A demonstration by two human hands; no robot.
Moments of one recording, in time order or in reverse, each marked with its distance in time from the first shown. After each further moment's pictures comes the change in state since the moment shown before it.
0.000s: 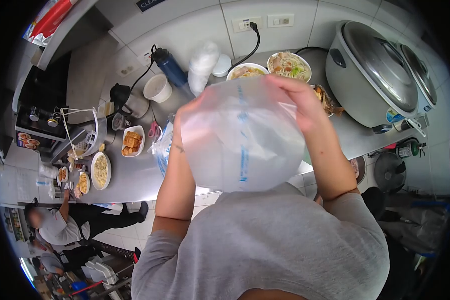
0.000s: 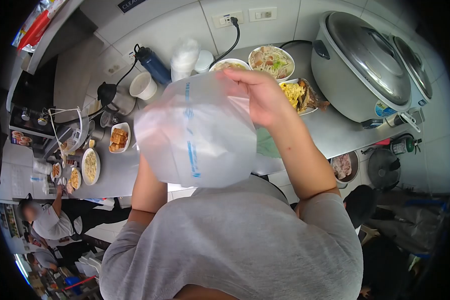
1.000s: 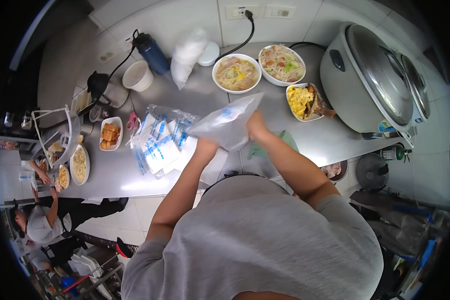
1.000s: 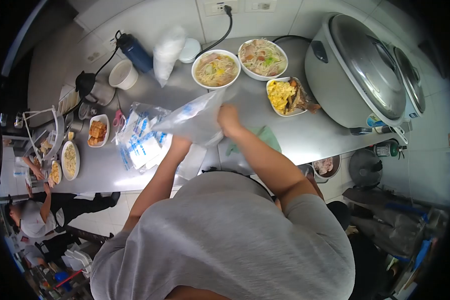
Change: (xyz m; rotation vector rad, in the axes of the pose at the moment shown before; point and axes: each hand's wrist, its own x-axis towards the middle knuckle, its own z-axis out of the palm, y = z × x) left_hand -0.003 -0.164 -0.146 1.212 0.371 -0.010; right_hand 0.117 0.154 -0.220 -0.623 0.626 -0.256
